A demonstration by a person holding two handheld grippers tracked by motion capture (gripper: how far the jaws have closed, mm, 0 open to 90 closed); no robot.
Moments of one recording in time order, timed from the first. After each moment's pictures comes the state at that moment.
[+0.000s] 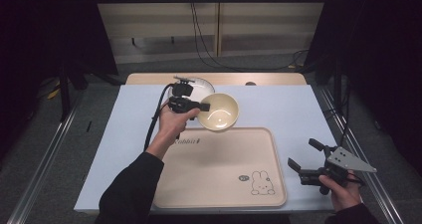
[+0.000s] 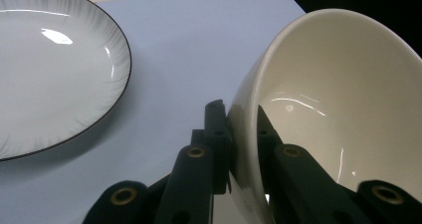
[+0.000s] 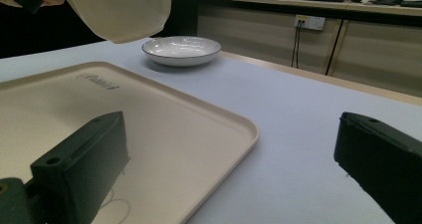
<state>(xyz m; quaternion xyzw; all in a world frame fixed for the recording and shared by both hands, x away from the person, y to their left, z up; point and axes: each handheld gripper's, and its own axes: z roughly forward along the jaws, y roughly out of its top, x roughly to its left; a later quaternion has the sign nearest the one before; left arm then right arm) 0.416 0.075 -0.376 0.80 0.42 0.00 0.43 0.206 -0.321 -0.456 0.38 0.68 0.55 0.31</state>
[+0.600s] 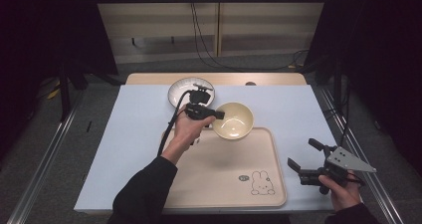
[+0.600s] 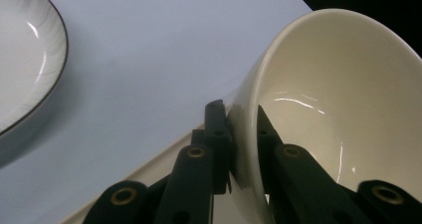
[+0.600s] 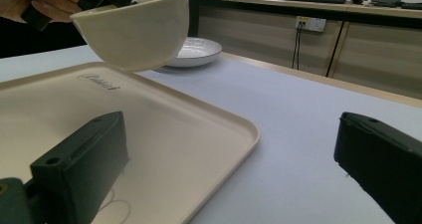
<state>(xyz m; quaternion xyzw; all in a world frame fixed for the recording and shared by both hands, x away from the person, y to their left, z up) 0.407 0.034 -0.395 0.81 0.40 -0.03 0.42 0.206 -0.321 -0.456 0.37 0.68 0.55 0.31</state>
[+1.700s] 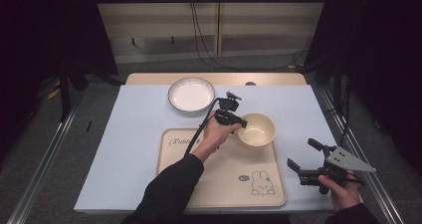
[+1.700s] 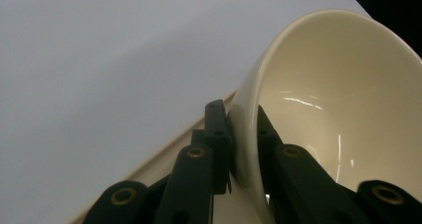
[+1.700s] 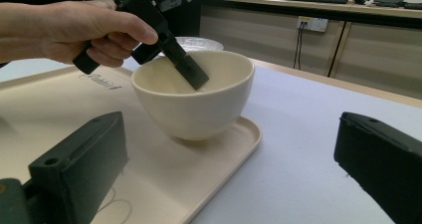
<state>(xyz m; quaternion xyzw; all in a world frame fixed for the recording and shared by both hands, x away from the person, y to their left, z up) 0.420 -0.046 -0.442 0.84 0.39 -0.05 0.37 0.207 -0.320 -0.457 0.37 0.68 0.55 0.31</state>
